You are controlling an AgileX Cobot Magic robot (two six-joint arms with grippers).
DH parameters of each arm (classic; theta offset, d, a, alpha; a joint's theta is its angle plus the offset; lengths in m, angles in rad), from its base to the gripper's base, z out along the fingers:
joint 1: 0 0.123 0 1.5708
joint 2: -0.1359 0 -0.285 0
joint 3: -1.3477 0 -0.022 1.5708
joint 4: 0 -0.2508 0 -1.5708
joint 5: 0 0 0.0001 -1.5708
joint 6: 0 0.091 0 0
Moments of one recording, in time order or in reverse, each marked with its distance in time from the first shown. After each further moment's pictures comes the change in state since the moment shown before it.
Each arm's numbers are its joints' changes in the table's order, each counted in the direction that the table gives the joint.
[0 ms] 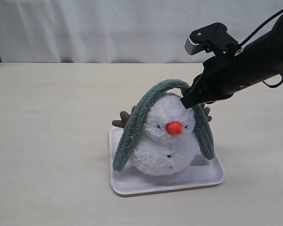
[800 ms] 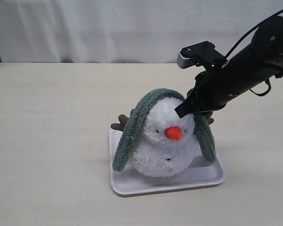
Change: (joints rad) left arm 0.000 0.000 0.000 0.000 0.000 0.000; right arm 0.000 -0.107 0.038 0.000 -0.073 0.036
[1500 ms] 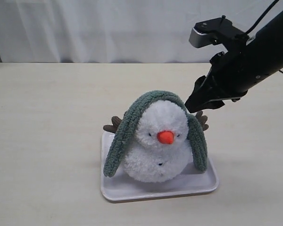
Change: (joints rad) left arm 0.000 0.000 0.000 0.000 0.000 0.000; right arm 0.000 0.166 0.053 0.043 -0.241 0.058
